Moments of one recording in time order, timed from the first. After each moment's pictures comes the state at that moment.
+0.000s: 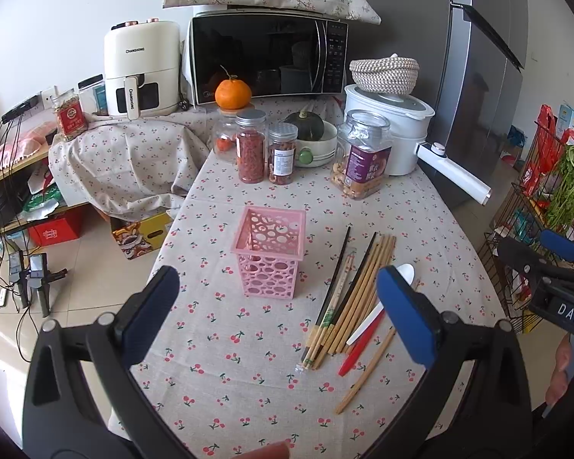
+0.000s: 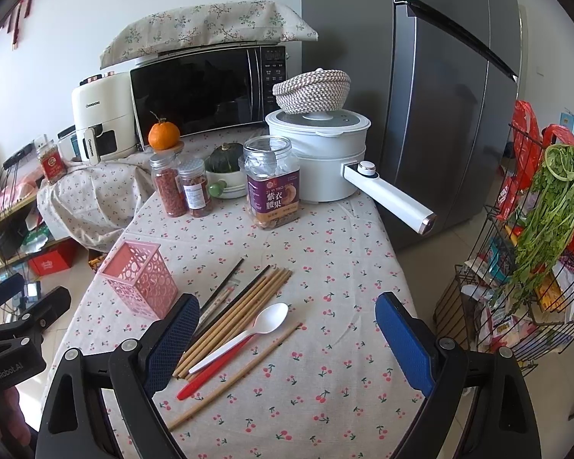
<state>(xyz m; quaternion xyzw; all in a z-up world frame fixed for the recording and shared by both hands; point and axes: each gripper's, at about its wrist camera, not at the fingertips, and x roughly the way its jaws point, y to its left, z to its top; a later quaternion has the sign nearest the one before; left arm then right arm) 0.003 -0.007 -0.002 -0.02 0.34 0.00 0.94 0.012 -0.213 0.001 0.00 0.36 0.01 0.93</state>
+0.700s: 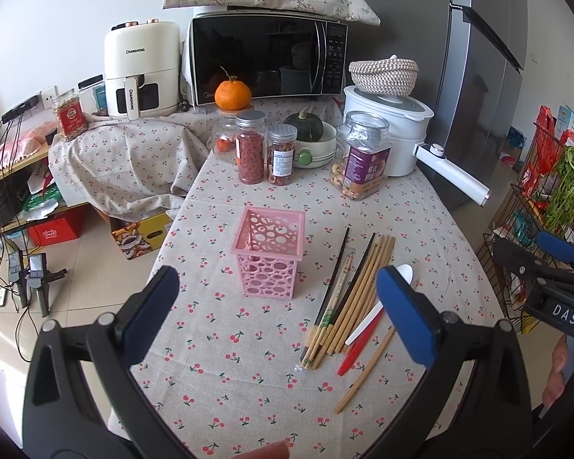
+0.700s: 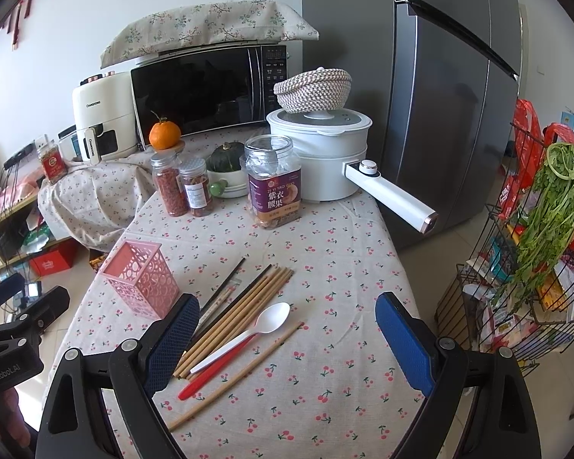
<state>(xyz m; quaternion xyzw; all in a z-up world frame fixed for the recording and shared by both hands) -0.001 -0.002 -0.004 -0.02 0.34 0.00 0.94 0.013 -0.212 0.000 0.00 0.36 0.01 0.93</state>
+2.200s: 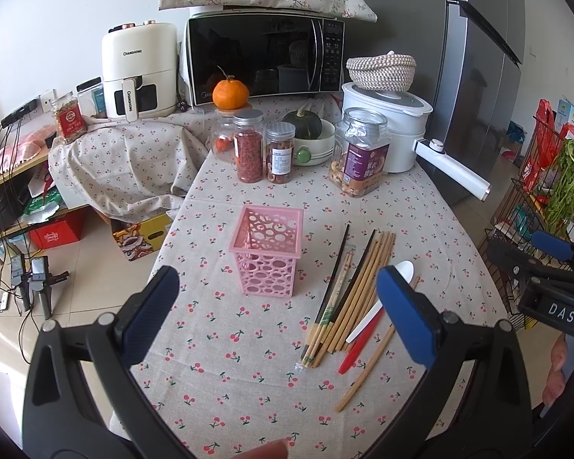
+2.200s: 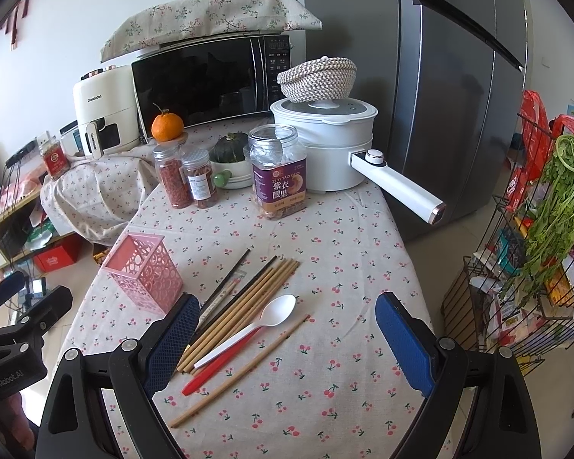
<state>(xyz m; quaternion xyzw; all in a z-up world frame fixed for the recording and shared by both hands) 0.000 -0.008 -0.004 -0.01 0.34 0.00 0.94 0.015 -0.208 -0.006 0.01 0.38 0.01 0.93</state>
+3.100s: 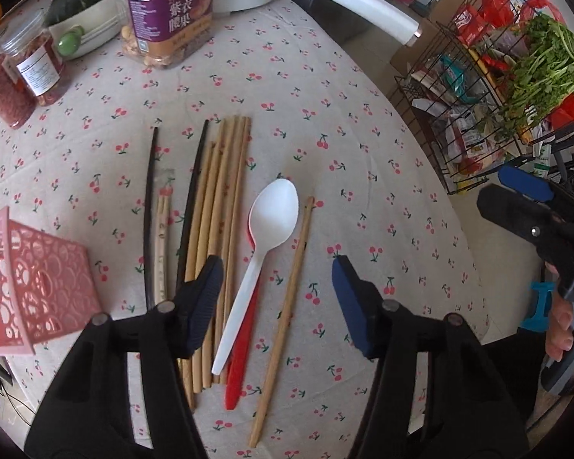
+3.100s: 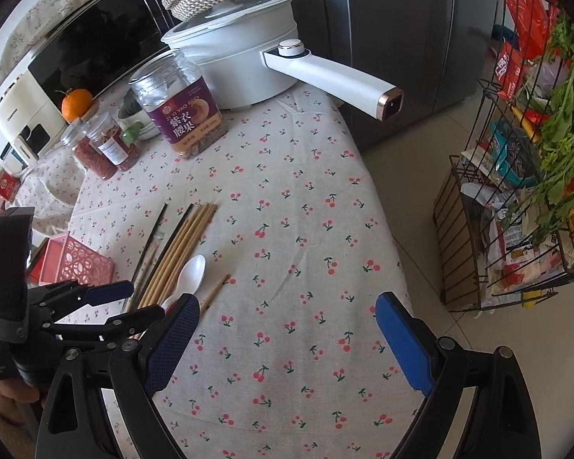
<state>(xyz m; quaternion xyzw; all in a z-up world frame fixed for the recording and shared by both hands) 0.137 -0.148 -0.107 0.07 0.59 -0.26 0.76 0.081 -0.322 -0.071 0.11 0.55 -0.03 0.83</state>
